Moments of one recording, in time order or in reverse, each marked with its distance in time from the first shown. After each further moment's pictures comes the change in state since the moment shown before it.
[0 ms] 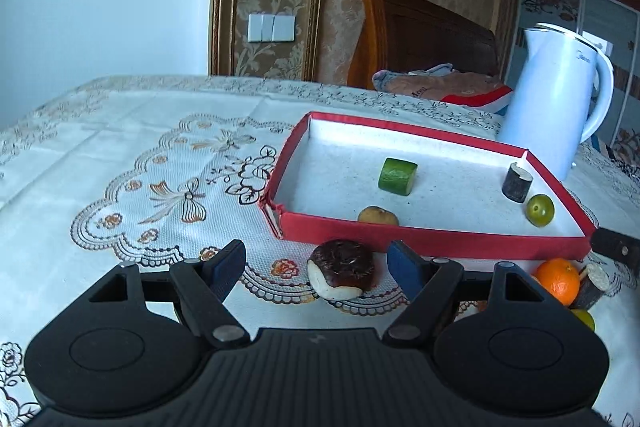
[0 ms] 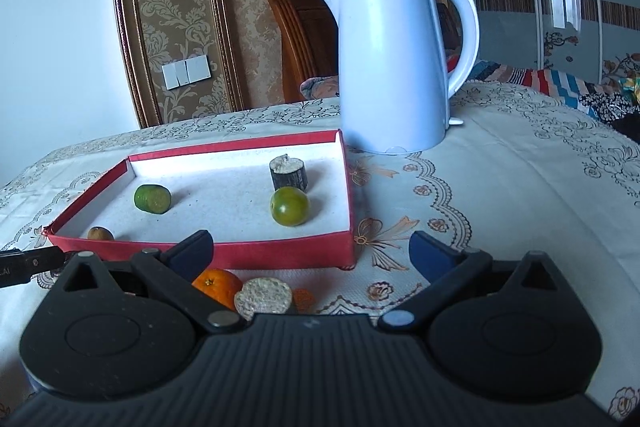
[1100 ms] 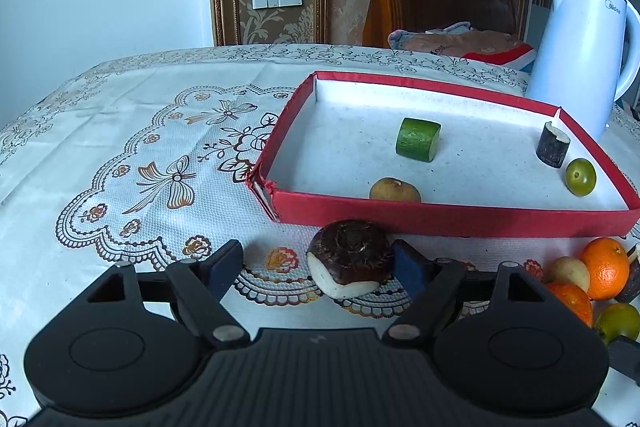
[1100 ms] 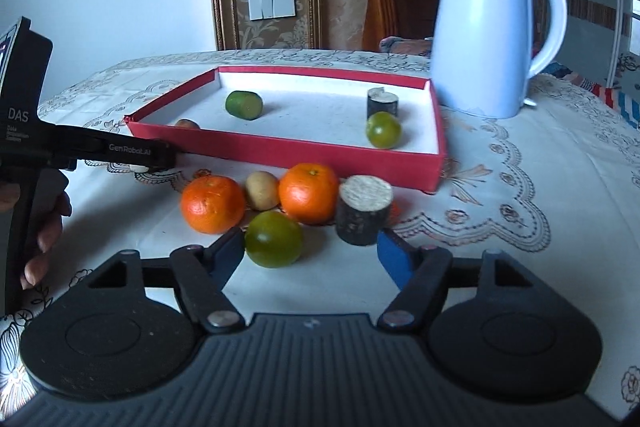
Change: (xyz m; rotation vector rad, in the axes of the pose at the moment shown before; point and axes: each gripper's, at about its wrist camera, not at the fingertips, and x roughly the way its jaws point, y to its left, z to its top) left arm 0.035 -0.014 0.000 0.063 0.099 0.083; right arm -0.025 0.038 -0.033 -0.218 0.155 0.168
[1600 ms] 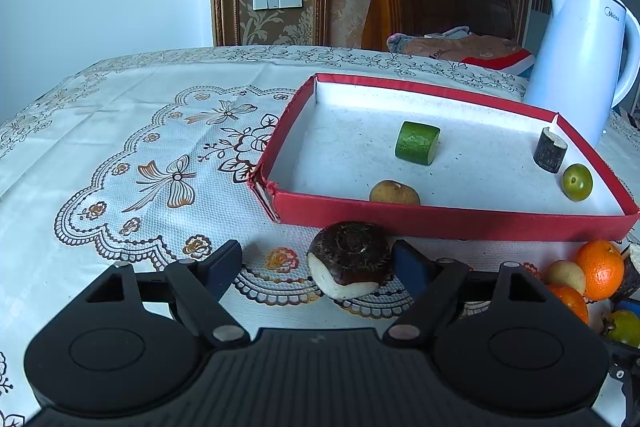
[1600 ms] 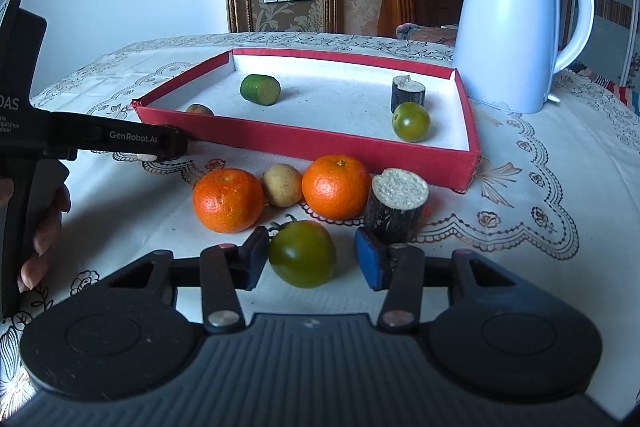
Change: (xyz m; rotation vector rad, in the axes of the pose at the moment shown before) left arm -0.001 0.004 0.000 -0.021 -0.008 -0.017; right arm 0.016 0.008 0.005 -0.020 0.048 0.032
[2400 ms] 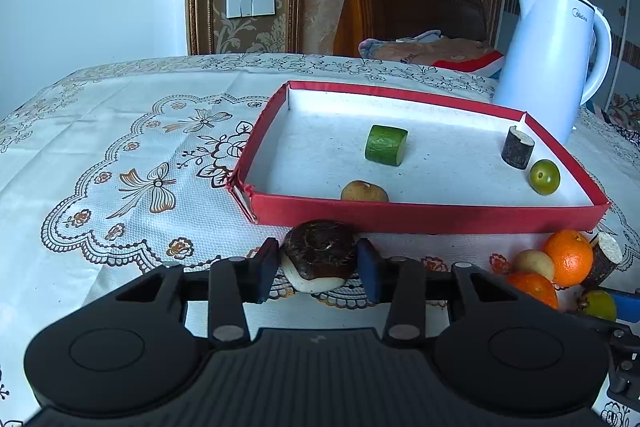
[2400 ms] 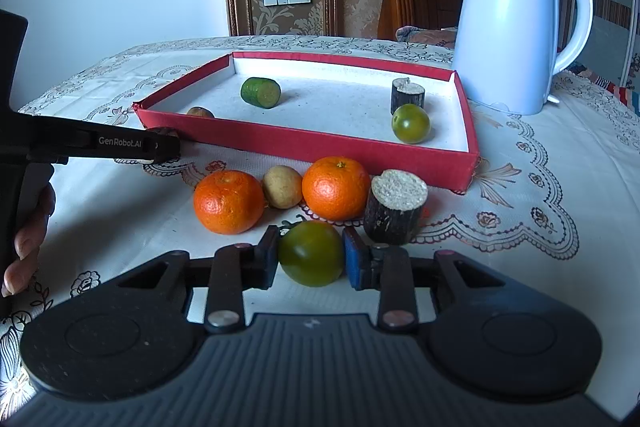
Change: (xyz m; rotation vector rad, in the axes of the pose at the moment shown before) left arm -0.012 -0.002 -0.003 0.034 -0.019 -0.081; right arm 0.000 -0.001 0.000 0.001 -0.010 0.004
